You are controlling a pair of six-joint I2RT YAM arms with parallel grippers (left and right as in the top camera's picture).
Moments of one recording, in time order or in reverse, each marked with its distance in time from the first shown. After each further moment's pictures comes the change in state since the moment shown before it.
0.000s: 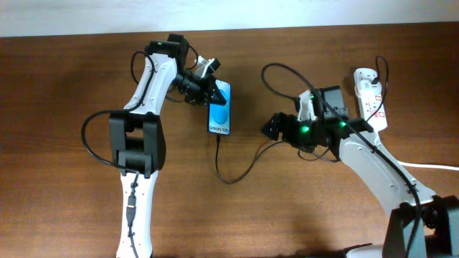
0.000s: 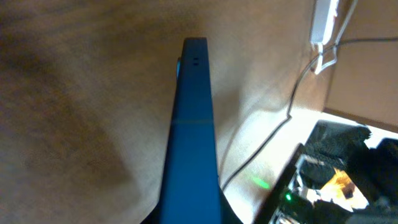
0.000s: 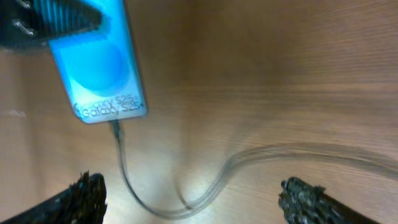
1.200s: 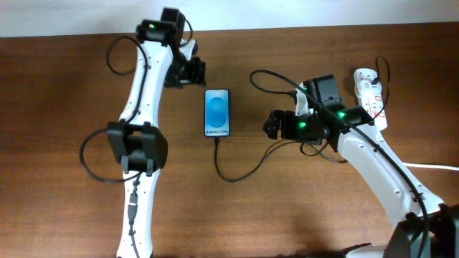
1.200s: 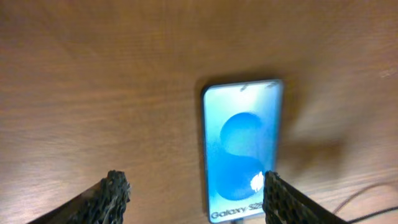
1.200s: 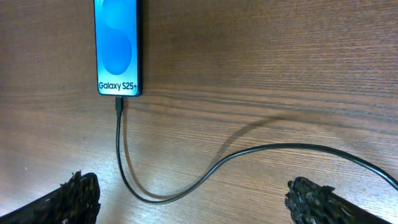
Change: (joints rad) left arm 0.000 0.047 0.433 -0.198 -0.617 -0.228; right arm 0.053 -0.019 0.142 -0.179 0.184 -0.116
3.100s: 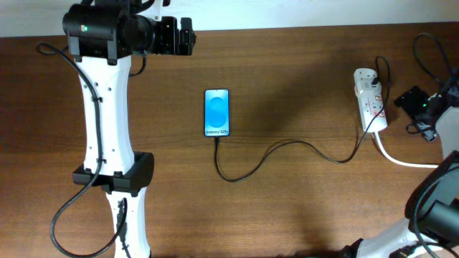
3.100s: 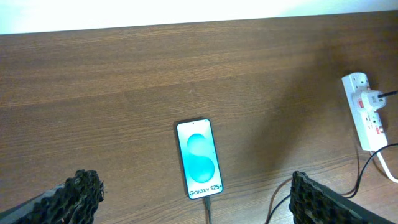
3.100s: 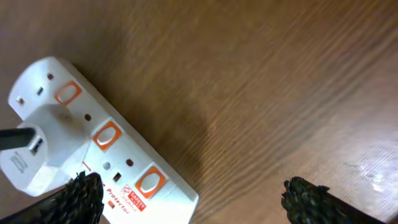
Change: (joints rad) left arm 0.012 -0.328 0.316 -0.148 -0.010 0.031; right arm -0.790 0.331 0.200 0.177 0.241 0.002
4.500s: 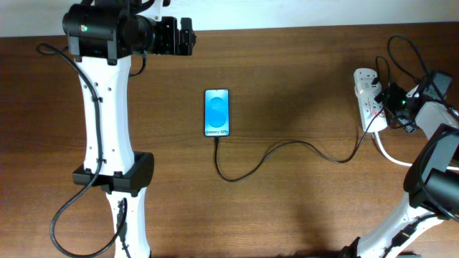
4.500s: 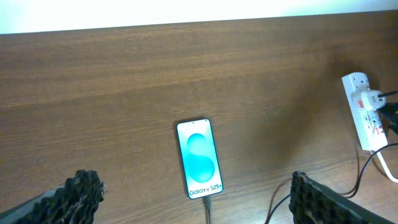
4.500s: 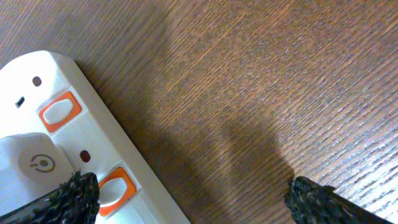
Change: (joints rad) left arm 0.000 0.000 0.000 -0.002 0.000 0.000; right arm 0.051 0.211 0.019 0.217 -0.080 -0.026
